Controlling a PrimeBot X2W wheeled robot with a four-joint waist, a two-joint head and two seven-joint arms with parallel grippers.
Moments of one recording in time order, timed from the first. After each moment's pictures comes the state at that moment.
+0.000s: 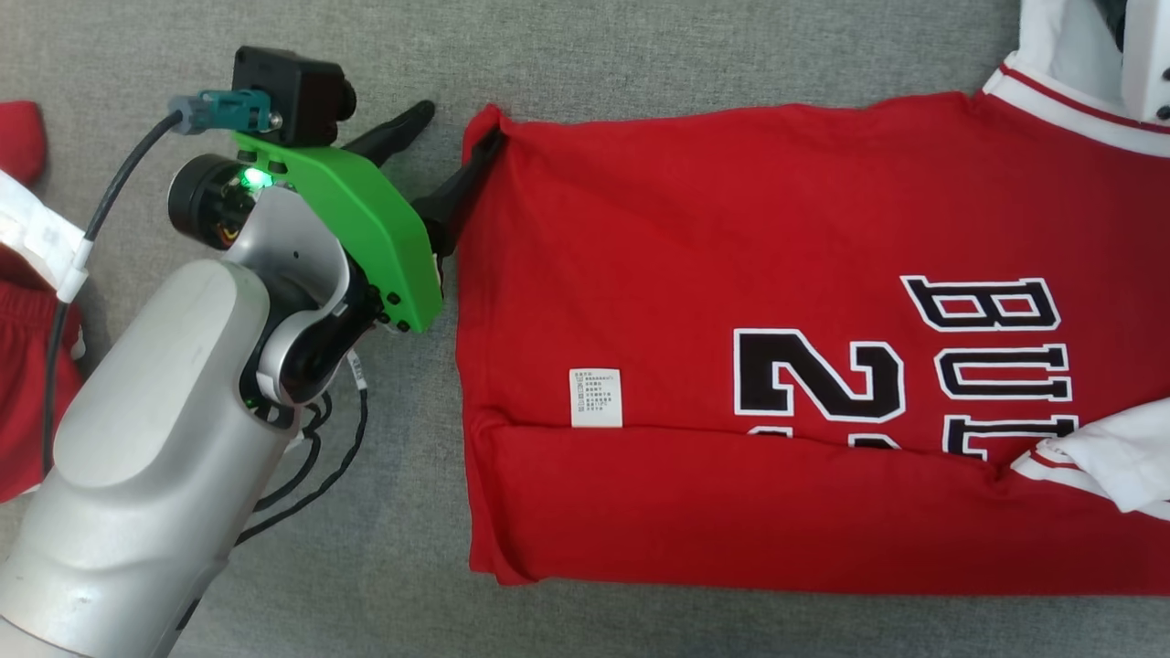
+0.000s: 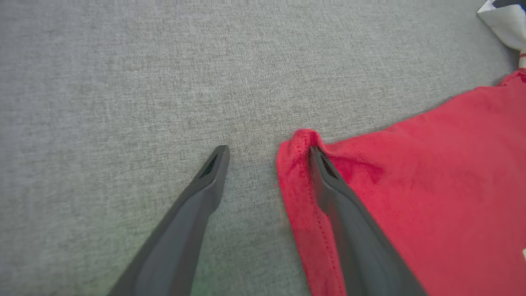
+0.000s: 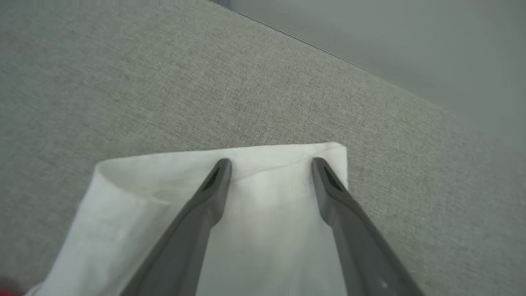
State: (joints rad) left arm -0.82 0.37 -0.63 0.17 -0.86 0.01 0.38; right arm -0.98 -0.61 0.30 0.23 0.41 0.13 0.75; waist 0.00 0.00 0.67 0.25
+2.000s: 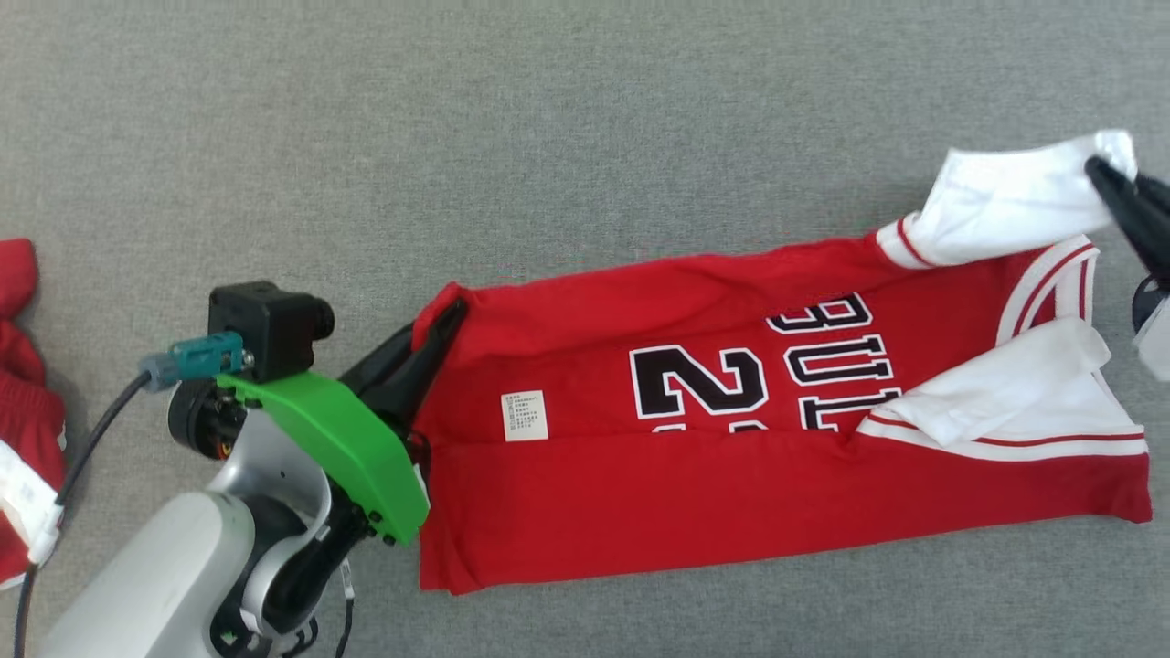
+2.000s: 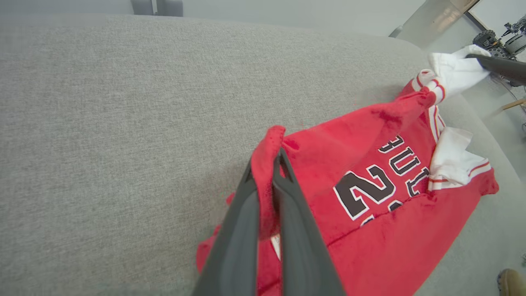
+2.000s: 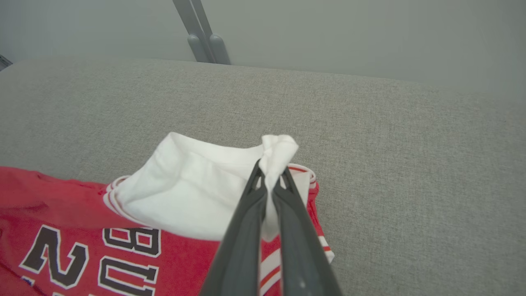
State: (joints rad) left arm -0.43 0.53 -0.61 -0.22 -0.90 0.13 0.29; right arm -0.38 -0.70 0.08 -0.07 0.76 0.13 0.42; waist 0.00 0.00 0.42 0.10
